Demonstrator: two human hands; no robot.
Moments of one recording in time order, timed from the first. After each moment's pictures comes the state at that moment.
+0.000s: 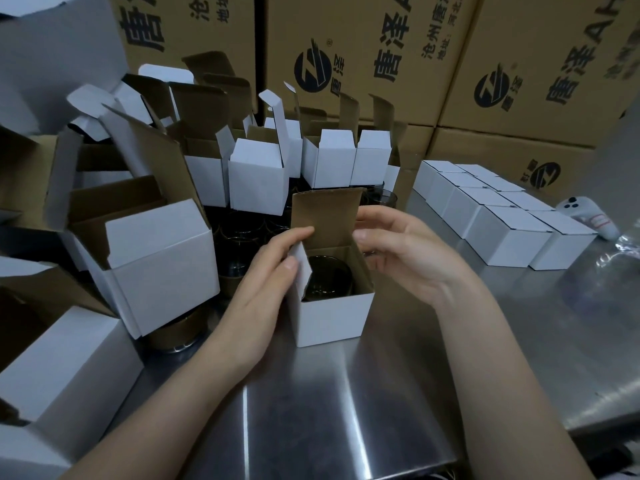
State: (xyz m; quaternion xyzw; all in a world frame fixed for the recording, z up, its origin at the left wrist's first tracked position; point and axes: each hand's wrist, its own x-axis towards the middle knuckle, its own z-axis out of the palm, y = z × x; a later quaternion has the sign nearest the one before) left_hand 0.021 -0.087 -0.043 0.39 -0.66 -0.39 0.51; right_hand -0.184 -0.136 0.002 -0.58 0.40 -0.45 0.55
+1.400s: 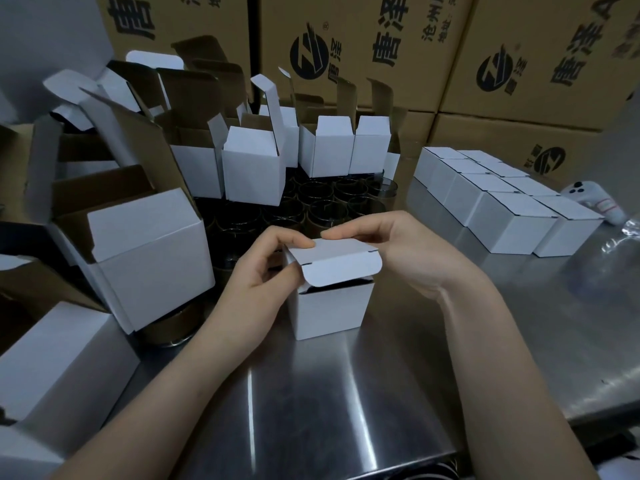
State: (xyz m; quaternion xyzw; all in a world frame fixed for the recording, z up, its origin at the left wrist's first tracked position) left_hand 0.020 -0.088 -0.044 0.35 -0.62 -0.43 0.55; right_hand -0.176 -0.125 0.007 -0.70 0.44 -0.35 0.44
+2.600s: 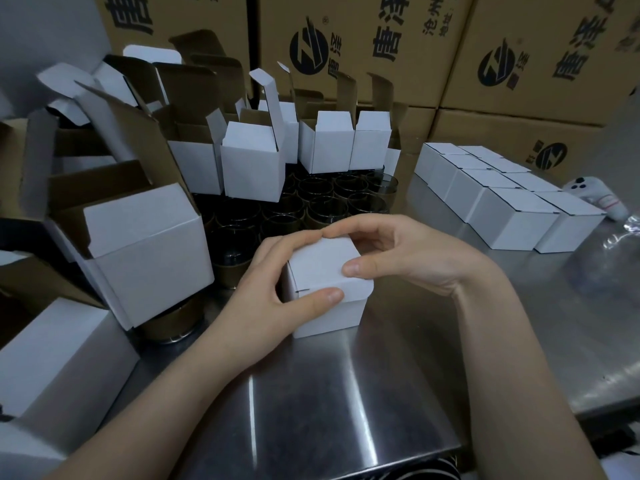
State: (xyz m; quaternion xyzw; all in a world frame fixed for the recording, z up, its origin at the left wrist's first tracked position) left_hand 0.023 -0.082 -0.051 0.41 -0.71 -0.35 0.45; right_hand -0.189 -0.119 0.010 -0.71 0.41 -0.27 0.50
